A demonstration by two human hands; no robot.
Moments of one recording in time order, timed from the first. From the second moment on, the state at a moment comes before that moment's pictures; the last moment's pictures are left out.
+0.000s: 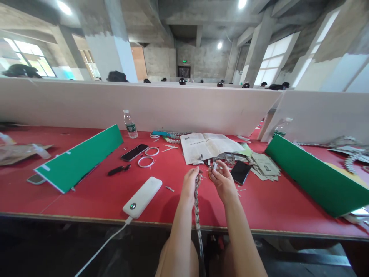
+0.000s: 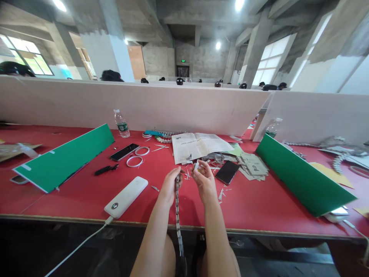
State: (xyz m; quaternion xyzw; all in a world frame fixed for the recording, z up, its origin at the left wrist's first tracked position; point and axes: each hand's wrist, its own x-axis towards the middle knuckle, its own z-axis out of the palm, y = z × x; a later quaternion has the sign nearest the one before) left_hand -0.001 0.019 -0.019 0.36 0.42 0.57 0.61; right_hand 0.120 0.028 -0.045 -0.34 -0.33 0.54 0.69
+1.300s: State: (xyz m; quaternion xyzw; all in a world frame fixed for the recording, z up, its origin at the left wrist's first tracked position) left_hand -0.016 0.009 -0.005 0.22 0.21 0.59 0.75; right_hand 0.097 -0.007 -0.041 -0.30 -0.26 0.62 0.67
